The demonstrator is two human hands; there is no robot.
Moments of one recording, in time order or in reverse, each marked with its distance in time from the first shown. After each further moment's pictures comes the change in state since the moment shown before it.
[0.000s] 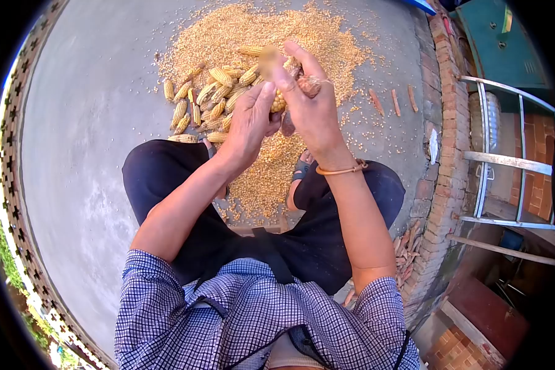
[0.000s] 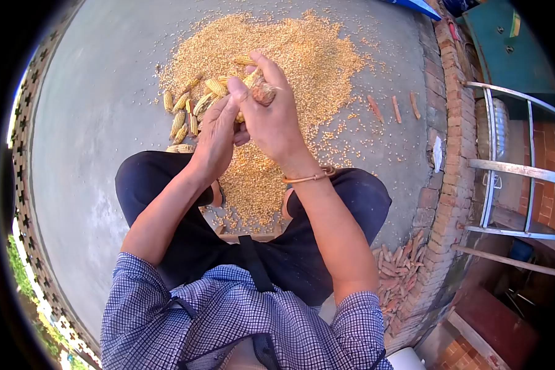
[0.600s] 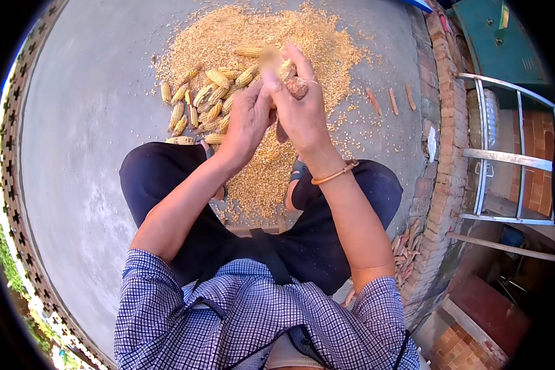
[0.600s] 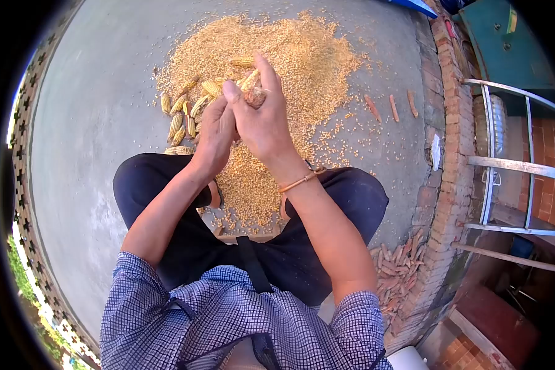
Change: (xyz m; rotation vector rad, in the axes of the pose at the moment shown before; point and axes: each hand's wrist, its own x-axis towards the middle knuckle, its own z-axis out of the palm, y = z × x) left_hand 0.008 -0.006 0.002 0.307 0.043 0.150; right_hand -0.002 0.007 0.006 0.010 0.055 0.098
